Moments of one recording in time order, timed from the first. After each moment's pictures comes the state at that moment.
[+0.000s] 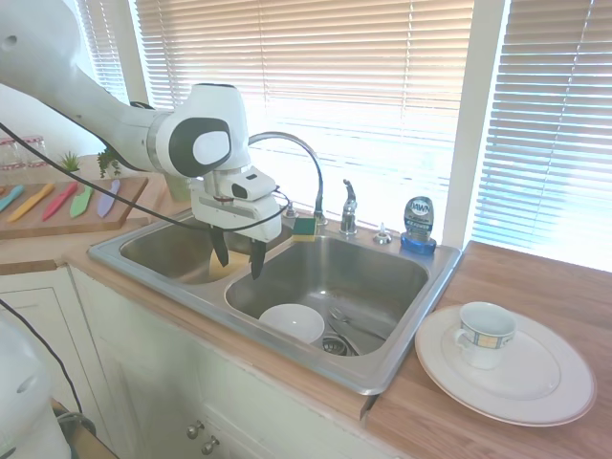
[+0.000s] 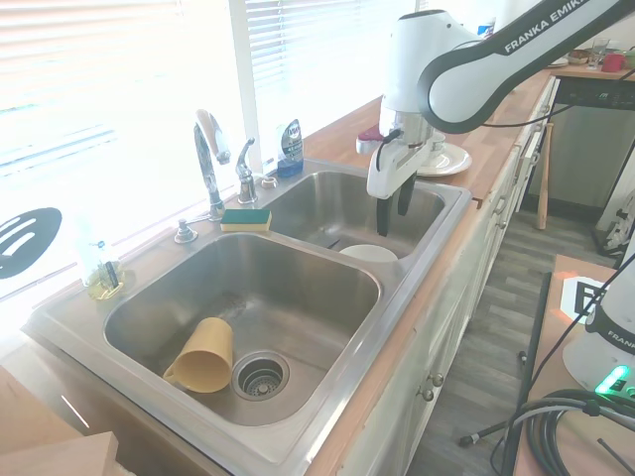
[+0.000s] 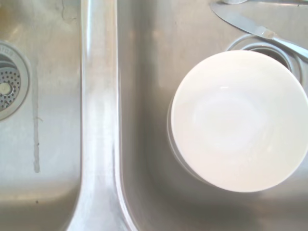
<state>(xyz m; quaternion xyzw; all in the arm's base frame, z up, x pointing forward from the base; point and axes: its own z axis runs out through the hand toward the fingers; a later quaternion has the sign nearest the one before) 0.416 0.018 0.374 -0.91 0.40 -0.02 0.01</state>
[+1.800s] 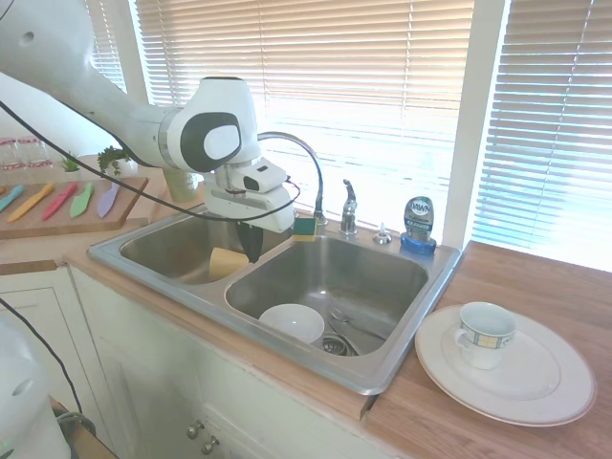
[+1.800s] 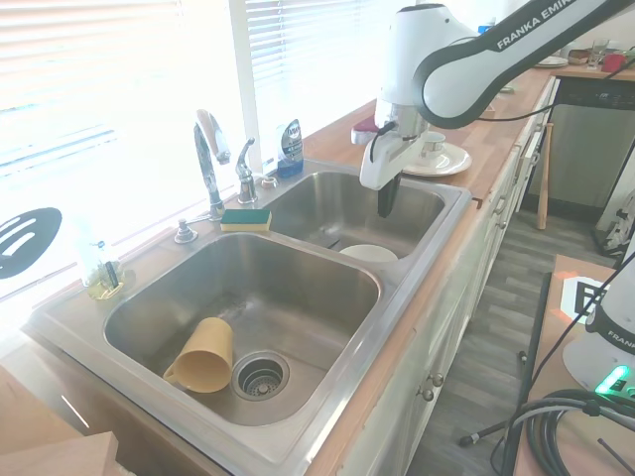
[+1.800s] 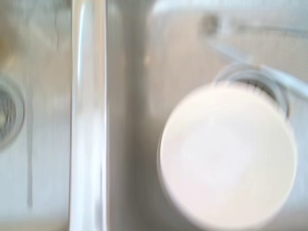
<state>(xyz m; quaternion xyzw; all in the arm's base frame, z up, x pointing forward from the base) 0.451 0.006 0.392 -0.91 0.41 -0.07 0.02</state>
